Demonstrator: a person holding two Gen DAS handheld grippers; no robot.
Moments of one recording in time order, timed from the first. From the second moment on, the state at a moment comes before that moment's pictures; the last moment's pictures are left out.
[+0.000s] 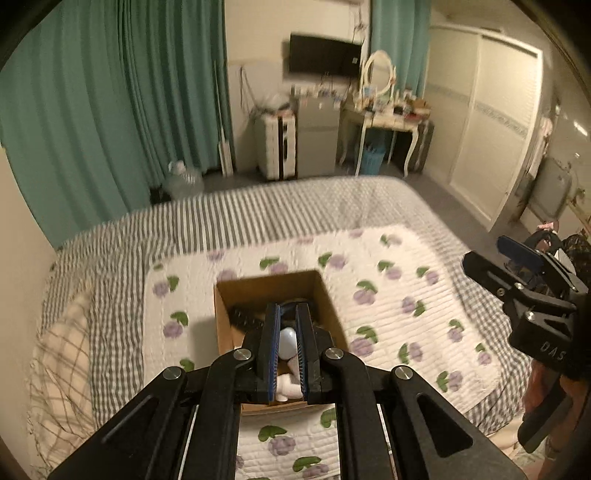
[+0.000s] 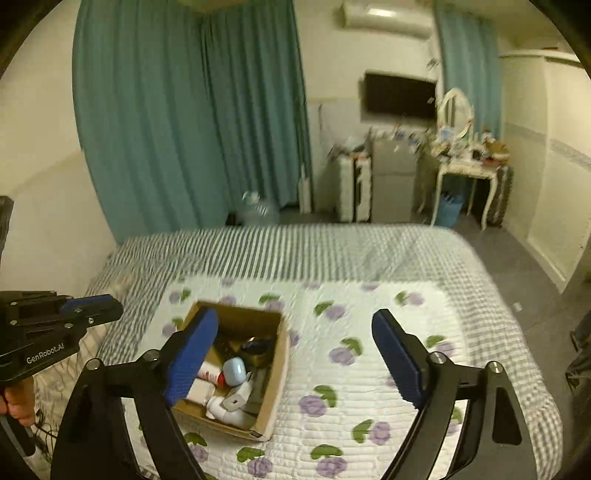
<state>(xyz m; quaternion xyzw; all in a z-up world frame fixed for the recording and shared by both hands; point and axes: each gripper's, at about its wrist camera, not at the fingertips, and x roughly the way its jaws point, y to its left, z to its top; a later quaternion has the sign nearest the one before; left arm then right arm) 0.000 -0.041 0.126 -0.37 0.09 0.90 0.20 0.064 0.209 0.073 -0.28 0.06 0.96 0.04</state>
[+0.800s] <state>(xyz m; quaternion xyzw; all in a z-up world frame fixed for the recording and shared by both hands) 0.115 -0.012 0.062 -0.18 0.09 0.97 0.13 0.163 0.257 0.037 -0.18 0.05 0.98 0.09</state>
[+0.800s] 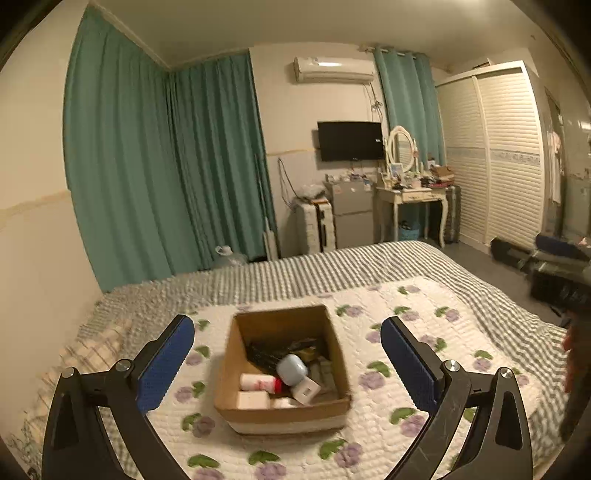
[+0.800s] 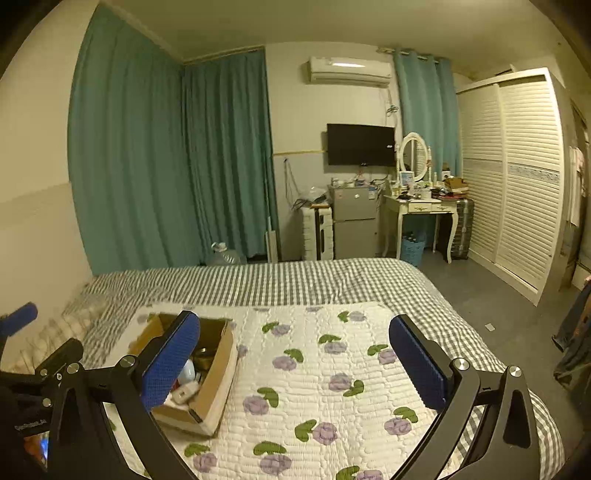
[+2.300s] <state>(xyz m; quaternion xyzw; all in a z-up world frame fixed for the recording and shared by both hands) 0.104 -0.023 0.051 -0.23 0.05 0.97 0.10 0.144 0.233 0.005 -0.22 0.02 0.97 0.08</state>
